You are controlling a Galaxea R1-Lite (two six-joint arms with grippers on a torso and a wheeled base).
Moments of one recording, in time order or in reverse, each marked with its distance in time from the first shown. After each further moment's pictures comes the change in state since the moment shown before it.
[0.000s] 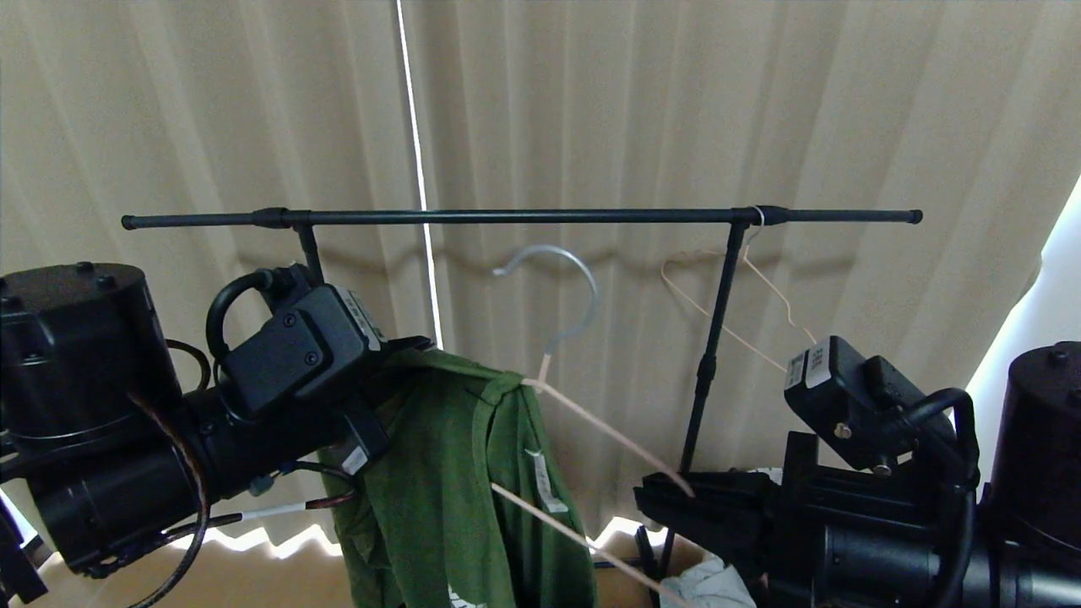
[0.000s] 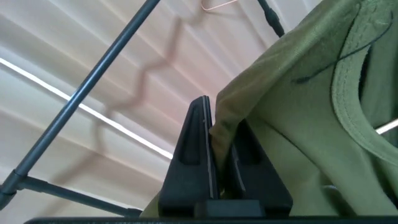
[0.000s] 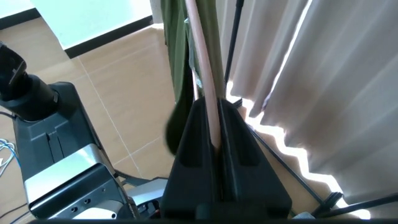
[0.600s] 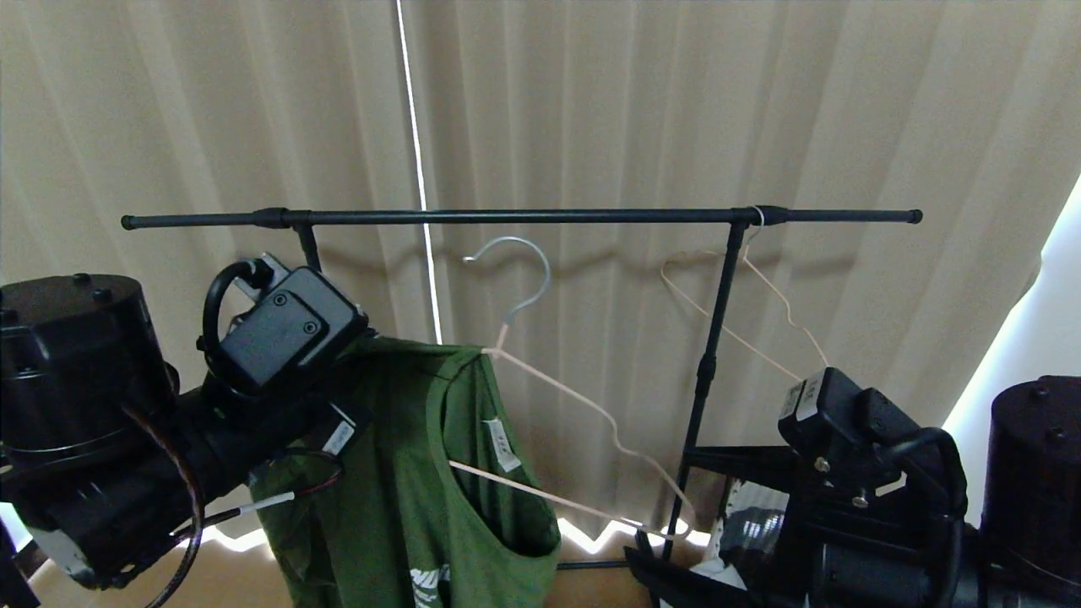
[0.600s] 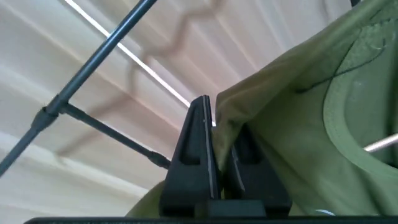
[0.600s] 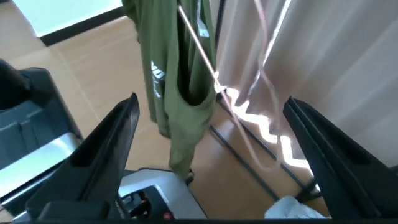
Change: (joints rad) left arm 0.001 -0.009 0.017 0.000 0.351 -0.099; right arm -0.005 0.001 0.061 -0.010 -0.101 -0.036
